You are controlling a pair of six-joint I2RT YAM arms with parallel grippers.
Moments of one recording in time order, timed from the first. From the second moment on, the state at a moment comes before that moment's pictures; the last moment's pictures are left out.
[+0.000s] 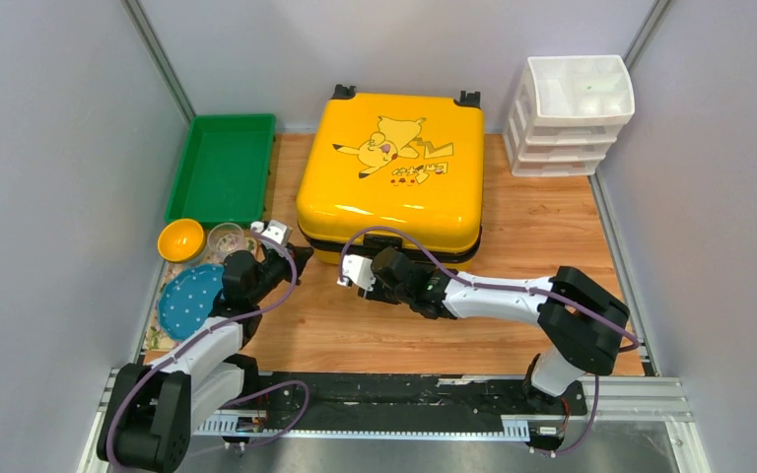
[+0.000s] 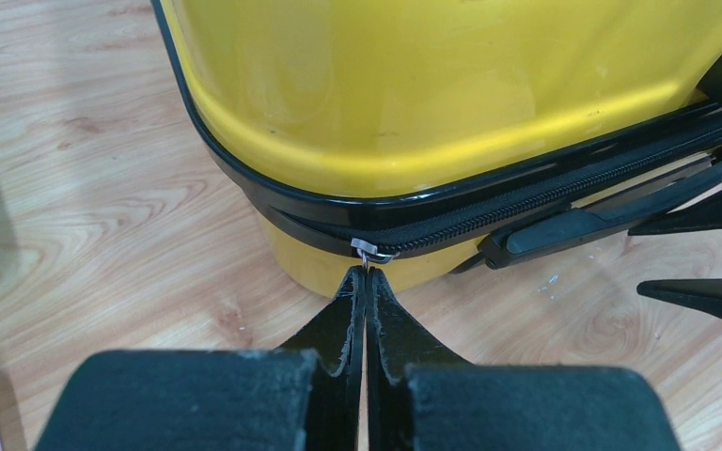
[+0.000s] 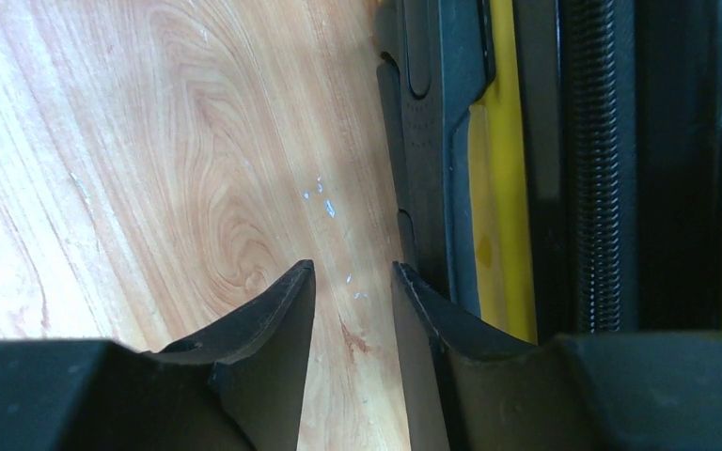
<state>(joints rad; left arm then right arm) -0.18 0.96 0.19 0.58 0.39 -0.05 1.05 1.60 0.90 -0.05 0.18 -0.45</state>
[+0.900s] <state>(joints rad) -0.18 0.95 0.16 0.64 0.39 -0.06 1.01 1.55 0.79 -0.12 0.17 -0.45</state>
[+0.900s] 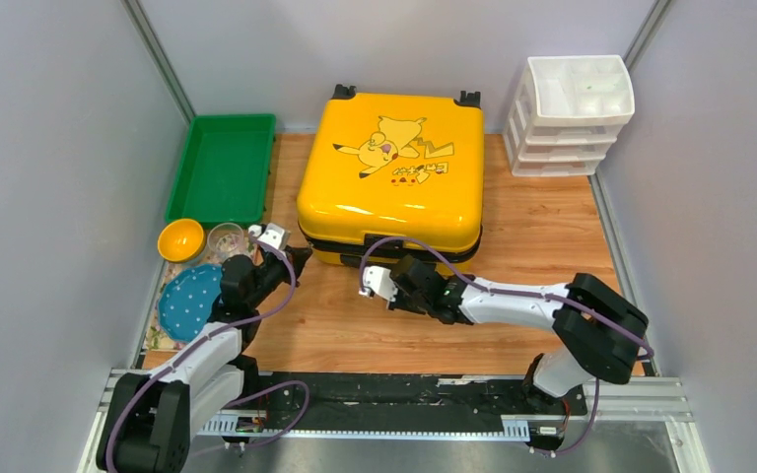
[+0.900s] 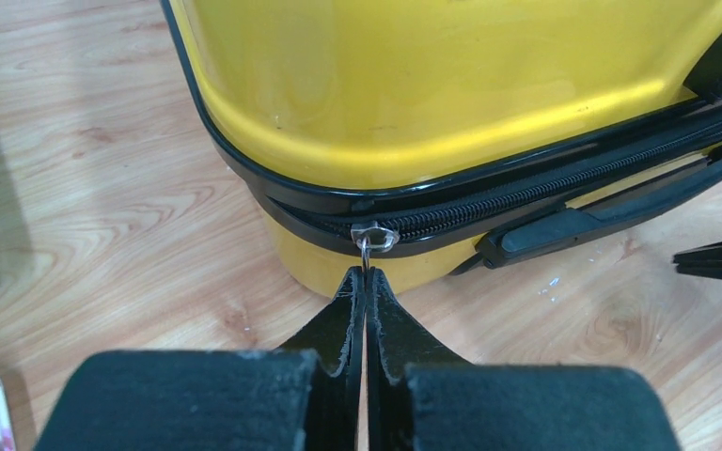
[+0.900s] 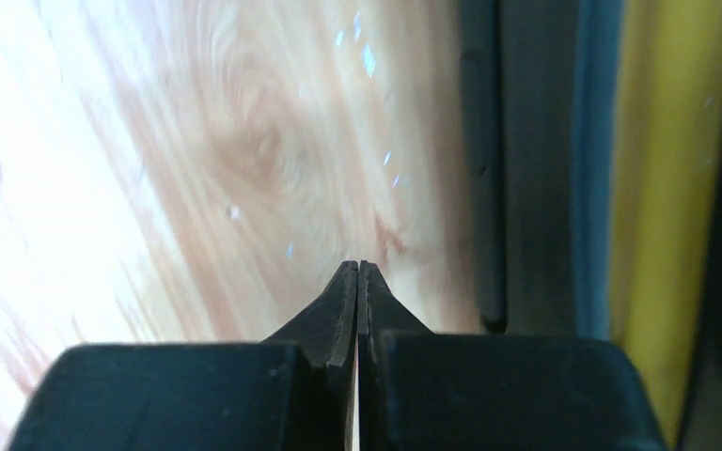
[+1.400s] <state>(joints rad) -0.15 0.90 0.16 0.56 0.44 -0.02 0.96 1.19 0.65 -0.09 -0.05 -0.51</state>
